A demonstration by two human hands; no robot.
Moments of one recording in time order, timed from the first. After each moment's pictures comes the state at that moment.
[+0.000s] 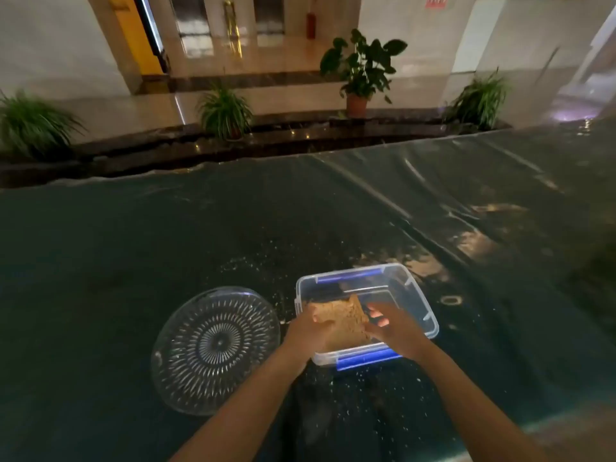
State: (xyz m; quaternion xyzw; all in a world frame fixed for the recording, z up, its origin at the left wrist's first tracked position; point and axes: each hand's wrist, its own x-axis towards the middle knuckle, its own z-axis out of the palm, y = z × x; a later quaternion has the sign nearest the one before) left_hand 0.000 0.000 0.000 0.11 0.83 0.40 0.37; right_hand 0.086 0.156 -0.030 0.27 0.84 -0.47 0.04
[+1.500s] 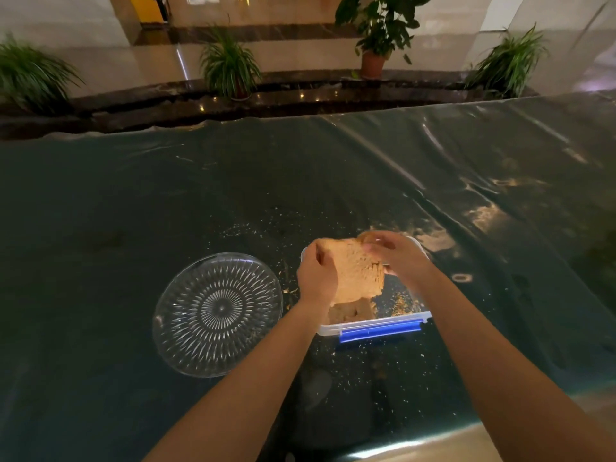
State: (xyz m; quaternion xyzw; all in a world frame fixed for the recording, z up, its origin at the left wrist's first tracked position) left_hand -0.017 0.029 0.006 0.01 0.80 0.56 0.21; right_hand 0.028 0.172 0.017 0.29 0.76 -0.57 -0.03
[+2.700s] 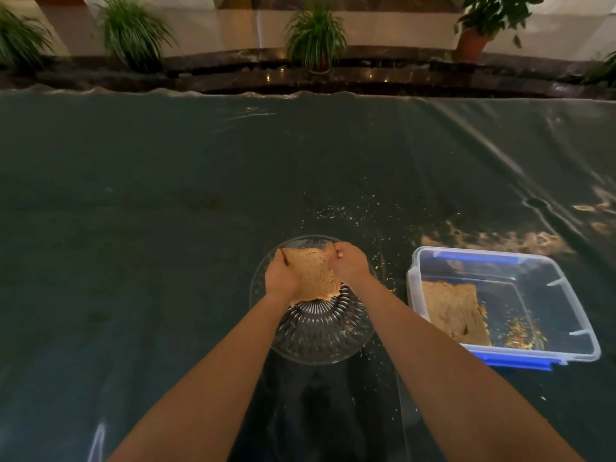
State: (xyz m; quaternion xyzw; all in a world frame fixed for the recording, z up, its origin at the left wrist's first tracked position) left_hand -0.126 -0.169 -0.062 -0.12 0.88 0.41 0.23; right_hand -0.124 -0.040 -0.079 0.25 0.87 -0.41 0.09
